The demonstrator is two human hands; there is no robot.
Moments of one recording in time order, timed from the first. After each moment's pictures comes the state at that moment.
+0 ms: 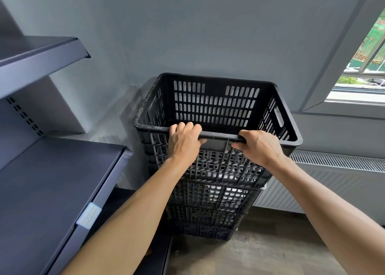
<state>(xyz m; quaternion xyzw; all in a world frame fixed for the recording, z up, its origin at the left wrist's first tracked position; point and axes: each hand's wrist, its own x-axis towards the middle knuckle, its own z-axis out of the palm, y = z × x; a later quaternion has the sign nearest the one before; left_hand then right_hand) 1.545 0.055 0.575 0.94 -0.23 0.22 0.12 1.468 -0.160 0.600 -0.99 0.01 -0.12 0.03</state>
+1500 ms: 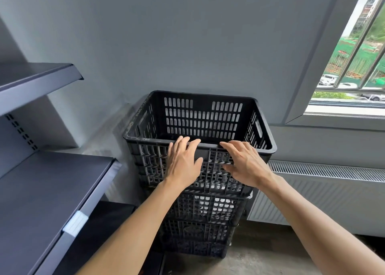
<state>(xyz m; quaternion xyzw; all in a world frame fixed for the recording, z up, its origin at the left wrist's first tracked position) 1.483 0.033 0.589 0.93 -0.24 0.14 0.25 1.418 -0.167 0.608 -0.99 -0.05 -0.12 0.08</state>
